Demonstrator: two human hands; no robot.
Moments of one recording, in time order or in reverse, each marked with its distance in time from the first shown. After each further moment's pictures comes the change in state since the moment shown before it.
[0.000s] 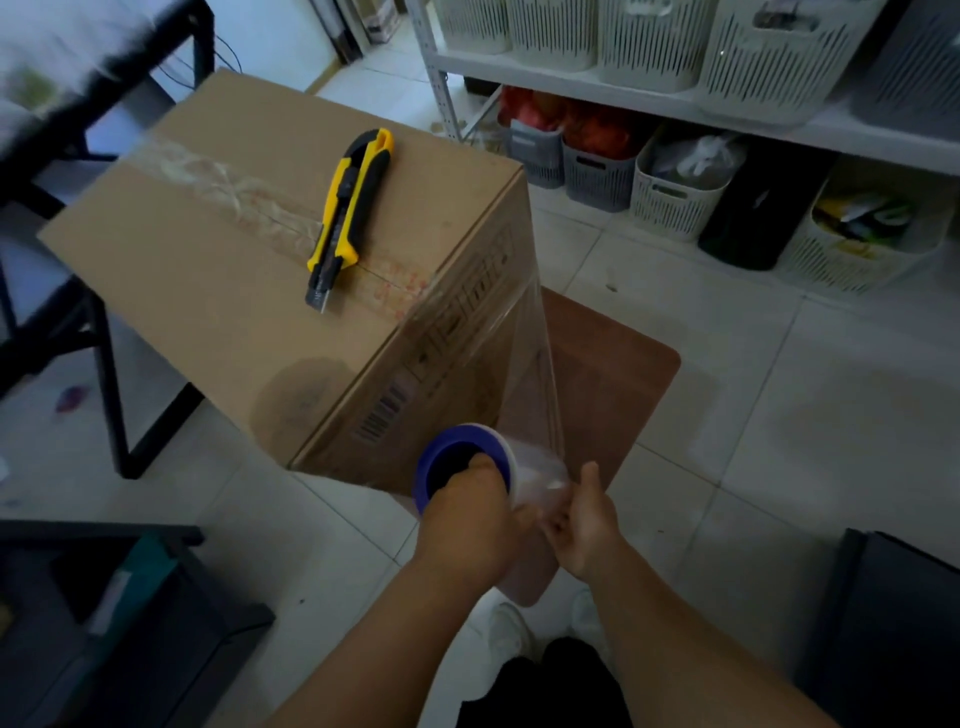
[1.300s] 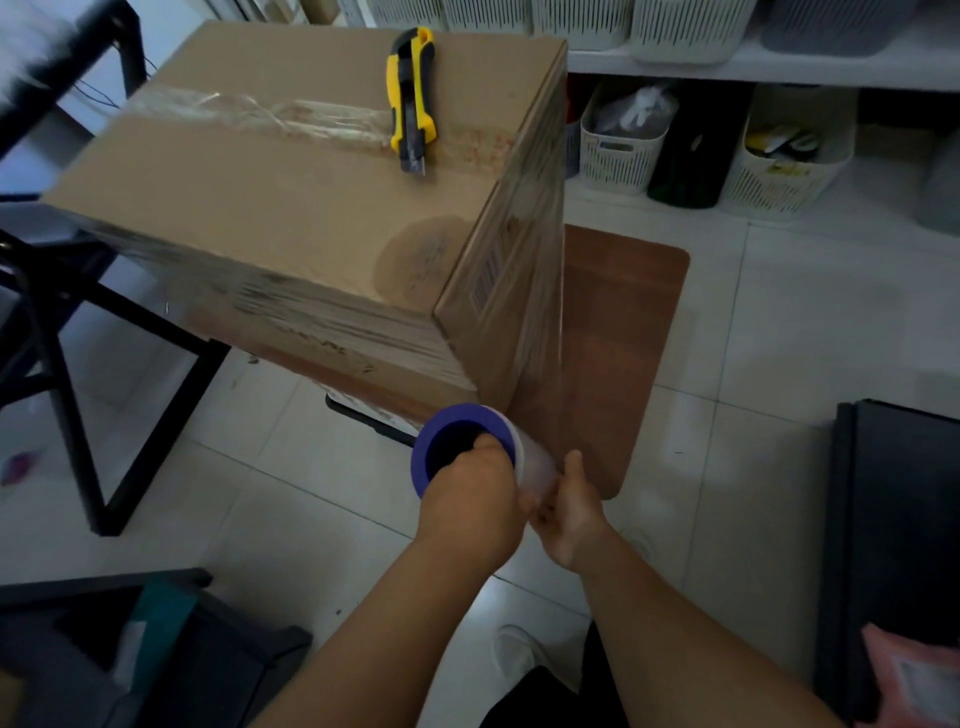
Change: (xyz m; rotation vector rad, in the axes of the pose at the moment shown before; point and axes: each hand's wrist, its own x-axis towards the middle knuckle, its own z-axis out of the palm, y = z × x) left_hand -0.044 -0.141 0.011 0.243 0.042 0.248; right_hand -0.007 0.167 0.044 0.183 -0.007 -0.036
